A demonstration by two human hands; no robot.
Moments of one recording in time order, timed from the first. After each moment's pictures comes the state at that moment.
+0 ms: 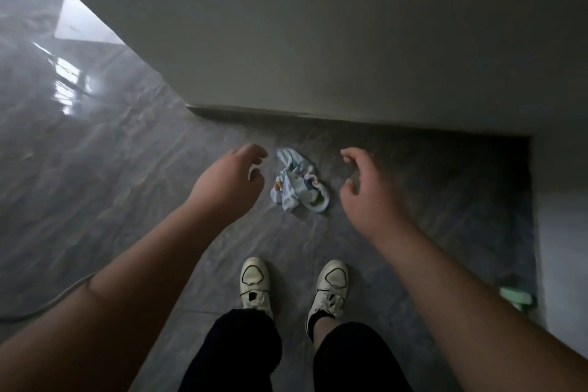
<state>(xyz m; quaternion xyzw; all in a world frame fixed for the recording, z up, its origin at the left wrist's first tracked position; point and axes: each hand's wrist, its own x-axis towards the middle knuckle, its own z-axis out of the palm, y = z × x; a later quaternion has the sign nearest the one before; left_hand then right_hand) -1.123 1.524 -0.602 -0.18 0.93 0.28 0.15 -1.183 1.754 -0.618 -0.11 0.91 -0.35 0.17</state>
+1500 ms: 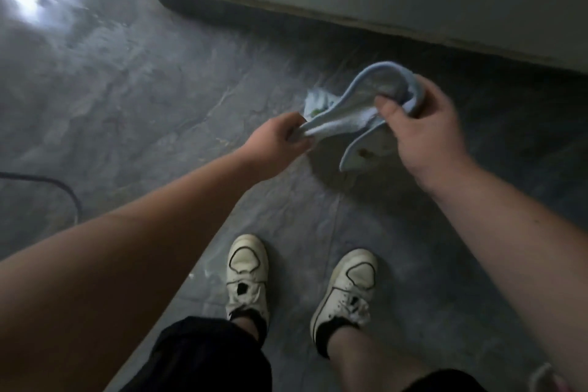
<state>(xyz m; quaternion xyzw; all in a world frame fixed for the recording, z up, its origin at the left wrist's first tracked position) -1.137 1.514 -0.944 -0.19 0.85 0.46 0.20 -1.229 1.709 -0.875 -0.02 0.81 -0.54 0.20</state>
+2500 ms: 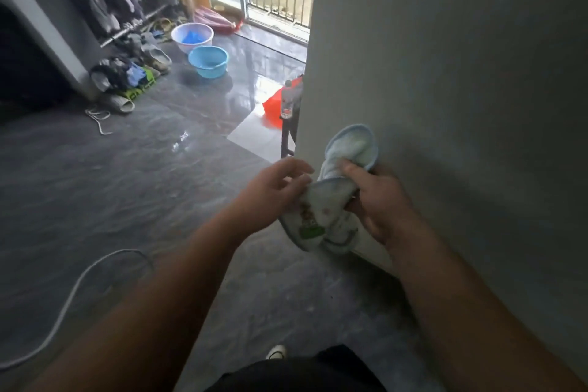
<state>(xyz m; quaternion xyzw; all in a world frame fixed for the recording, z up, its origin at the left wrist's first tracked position) -0.994 1.330 -0.160 -0.21 0.76 0.60 -0.16 -1.117 1.463 -0.131 -0.09 0.63 -0.69 0.35</state>
